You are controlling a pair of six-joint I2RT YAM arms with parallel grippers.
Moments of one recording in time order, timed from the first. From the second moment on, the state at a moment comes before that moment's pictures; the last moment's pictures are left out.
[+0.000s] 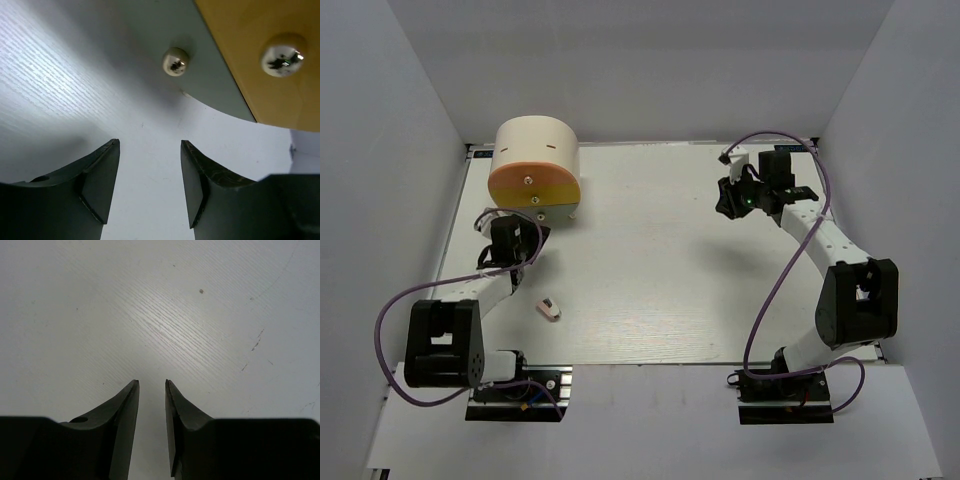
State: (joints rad) left arm -0.03 1.32 0.54 0.20 -0.06 -0.96; right arm 0.18 1.55 1.20 -0.38 -0.46 -0.35
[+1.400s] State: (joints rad) left arm 0.14 1.75 0.54 0.86 0.23 -1.19; right arm 0.18 1.55 1.17 -0.40 -0.45 -0.37
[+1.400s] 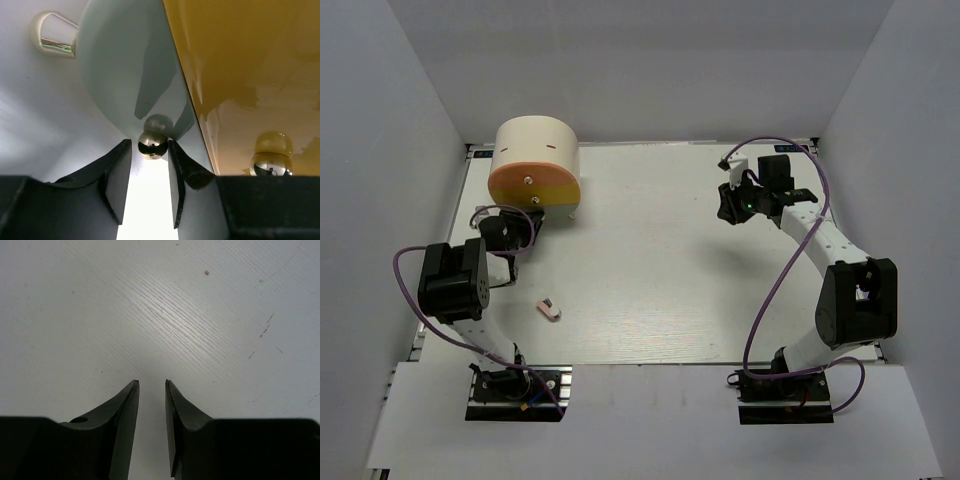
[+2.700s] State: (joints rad) left arm 0.15 1.64 0.35 0.97 0.30 -1.17; right arm 0.18 1.57 1.20 -0.43 -0.48 -0.38
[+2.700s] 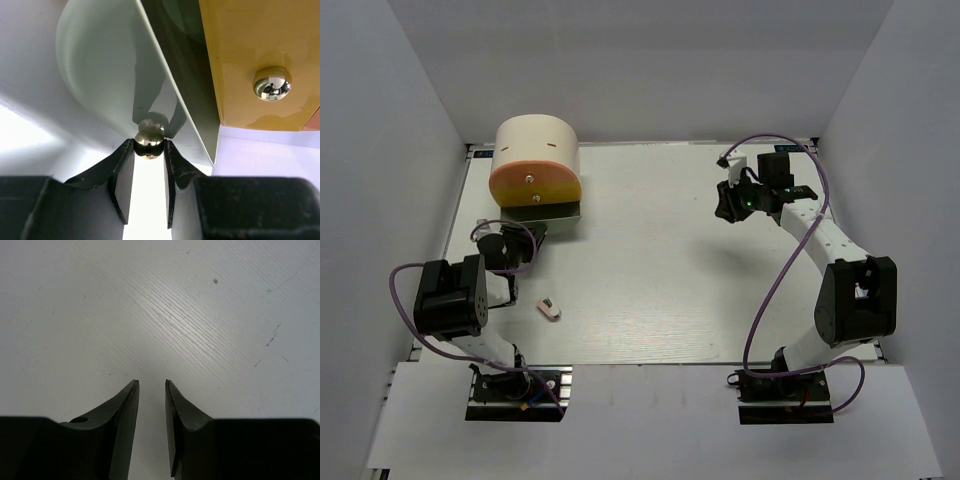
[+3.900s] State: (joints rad) left arm 0.15 0.69 0.53 -0.40 0.17 -0.71; right arm 0.73 1.82 1.47 -0.57 -0.65 -0.40
